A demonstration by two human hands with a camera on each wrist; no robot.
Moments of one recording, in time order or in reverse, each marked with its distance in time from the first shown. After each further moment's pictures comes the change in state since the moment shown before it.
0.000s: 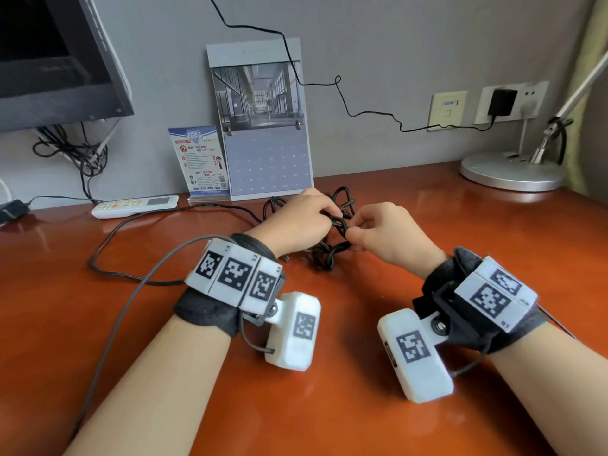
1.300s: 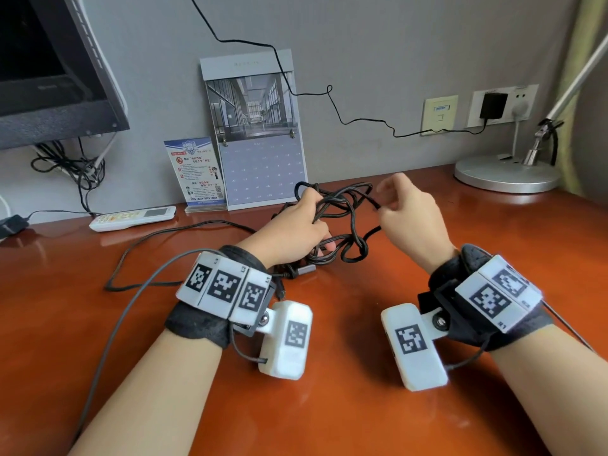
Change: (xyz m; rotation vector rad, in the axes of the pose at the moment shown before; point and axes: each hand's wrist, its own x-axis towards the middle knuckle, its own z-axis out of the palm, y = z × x) left_hand -0.005 0.003 -0.001 -0.040 -0.067 -0.020; right_hand 0.010 0.013 -0.022 -0.055 0.338 0.029
